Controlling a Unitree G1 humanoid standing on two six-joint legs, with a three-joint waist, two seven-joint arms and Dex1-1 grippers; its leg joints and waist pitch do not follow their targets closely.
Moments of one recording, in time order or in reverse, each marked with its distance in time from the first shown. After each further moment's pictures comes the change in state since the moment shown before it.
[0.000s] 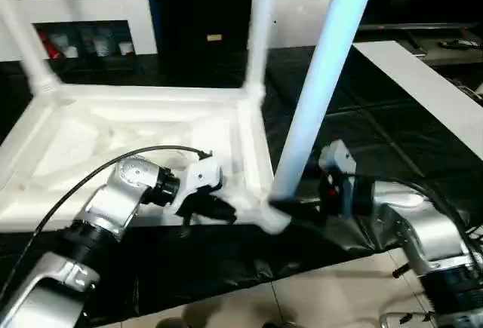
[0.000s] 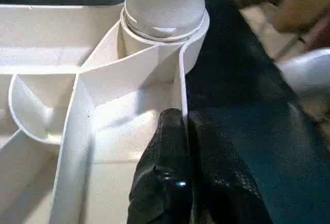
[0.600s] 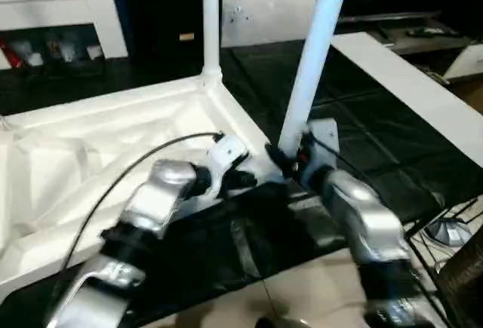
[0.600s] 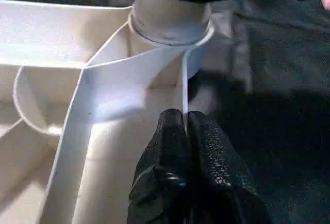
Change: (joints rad) left arm 0.005 -0.236 0.108 -0.048 0.051 0.298 0.484; right arm -0.036 0.400 -0.146 0.010 -0.106 0.114 -0.687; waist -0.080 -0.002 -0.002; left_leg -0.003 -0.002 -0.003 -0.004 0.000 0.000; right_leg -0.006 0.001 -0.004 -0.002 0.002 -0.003
